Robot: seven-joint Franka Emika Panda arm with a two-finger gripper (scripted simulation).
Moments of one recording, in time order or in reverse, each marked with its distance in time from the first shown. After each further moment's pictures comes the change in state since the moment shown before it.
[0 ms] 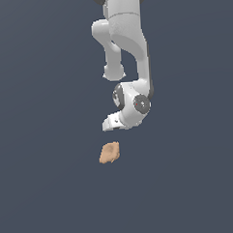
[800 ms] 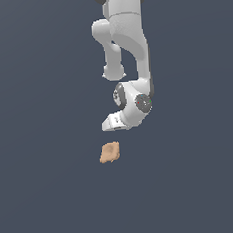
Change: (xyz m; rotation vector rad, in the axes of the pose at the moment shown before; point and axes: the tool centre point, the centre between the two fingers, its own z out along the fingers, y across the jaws) arm 0.002 0.002 -0.003 -0.030 0.013 -0.009
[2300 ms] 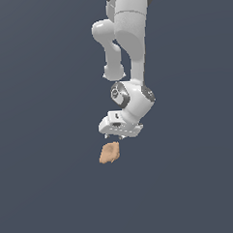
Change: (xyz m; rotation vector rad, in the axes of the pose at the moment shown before) arm 0.052 0.049 -0.034 -0.229 0.326 0.200
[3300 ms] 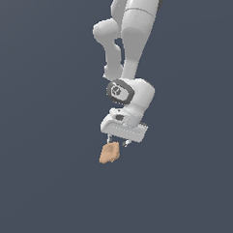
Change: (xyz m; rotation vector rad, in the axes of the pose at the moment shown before) arm 0.056 0.013 -0.035 -0.053 0.374 0.137
